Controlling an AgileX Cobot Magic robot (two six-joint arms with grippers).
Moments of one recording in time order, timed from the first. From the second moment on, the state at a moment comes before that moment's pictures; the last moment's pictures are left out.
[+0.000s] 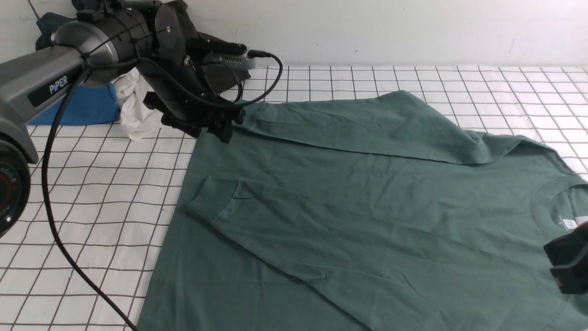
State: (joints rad) right arm 0.28 1.00 -0.84 0.07 1.02 -0.19; left arm -0.22 2.15 -1.90 -0.15 0.95 0.08
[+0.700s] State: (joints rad) right arm 0.28 1.16 -0.90 0.06 1.01 -0.17; left arm -0.19 2.59 -2.28 -0.15 0.57 -0.15
